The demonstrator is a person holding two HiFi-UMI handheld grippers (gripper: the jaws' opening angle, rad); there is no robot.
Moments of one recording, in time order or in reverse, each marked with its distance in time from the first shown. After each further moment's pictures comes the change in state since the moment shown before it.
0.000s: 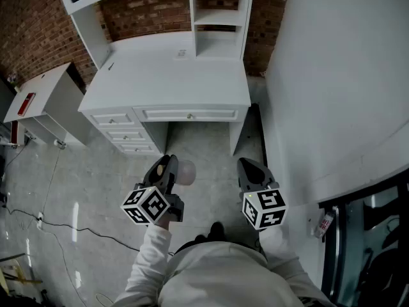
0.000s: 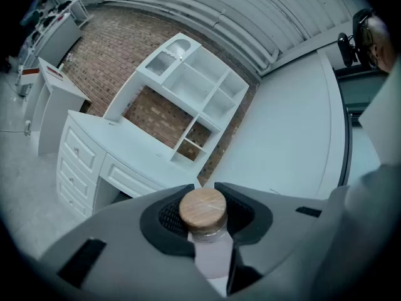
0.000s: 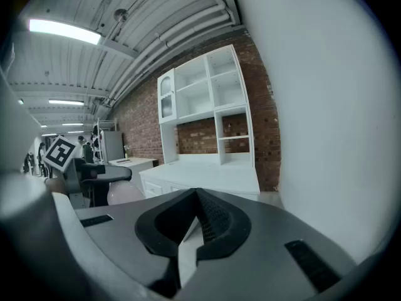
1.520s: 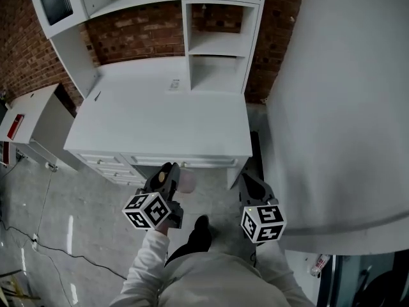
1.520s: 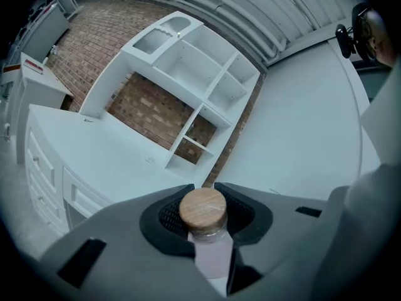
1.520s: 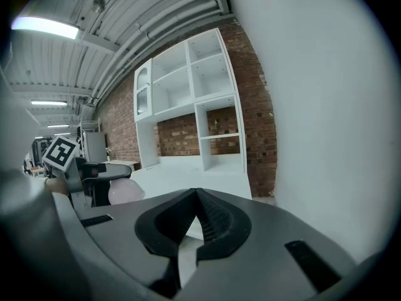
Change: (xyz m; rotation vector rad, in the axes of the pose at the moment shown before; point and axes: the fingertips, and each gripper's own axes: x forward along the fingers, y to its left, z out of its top) left arm 0.215 0.047 0.059 0.033 0.023 -0.020; right arm 0.167 -0.111 0.058 0.045 0.008 -0.070
